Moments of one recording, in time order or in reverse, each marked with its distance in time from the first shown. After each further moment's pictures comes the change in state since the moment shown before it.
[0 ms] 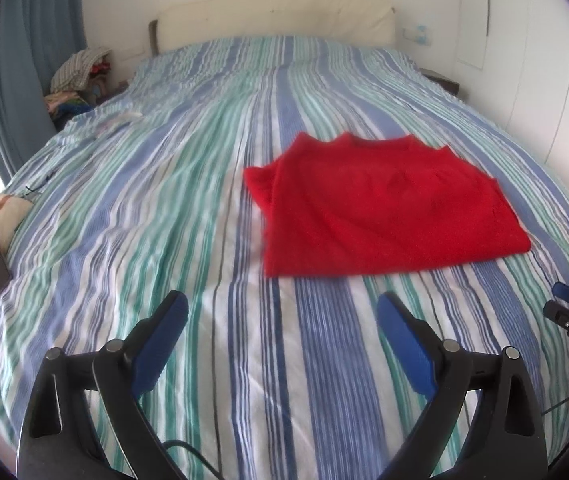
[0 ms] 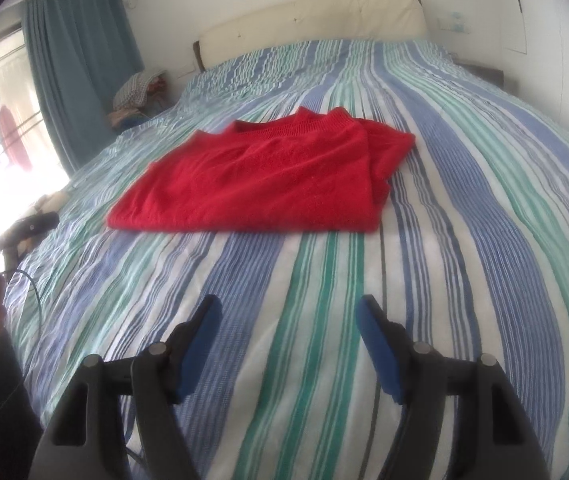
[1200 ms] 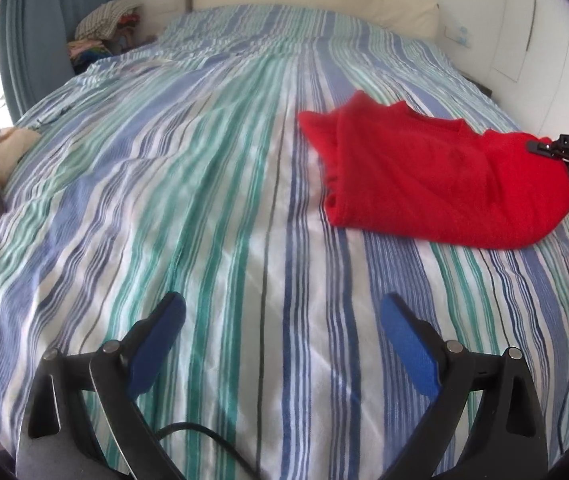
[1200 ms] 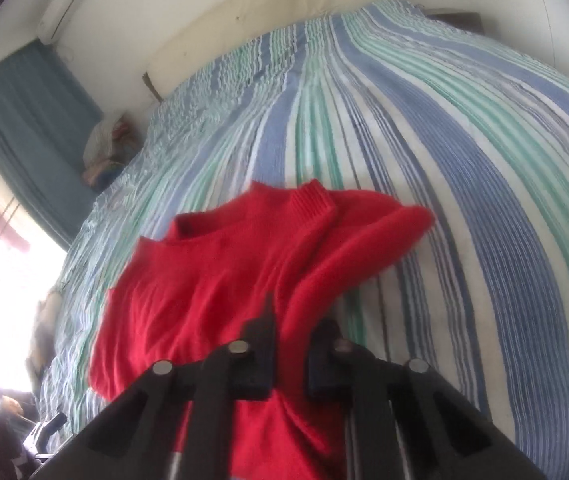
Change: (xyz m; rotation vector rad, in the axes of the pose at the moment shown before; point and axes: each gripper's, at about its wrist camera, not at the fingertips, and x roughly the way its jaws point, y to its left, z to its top) left arm 0.033 0.053 -0.037 -0.158 0.093 0.010; right arm 0.119 -0.045 0.172 0.261 0.050 0.079
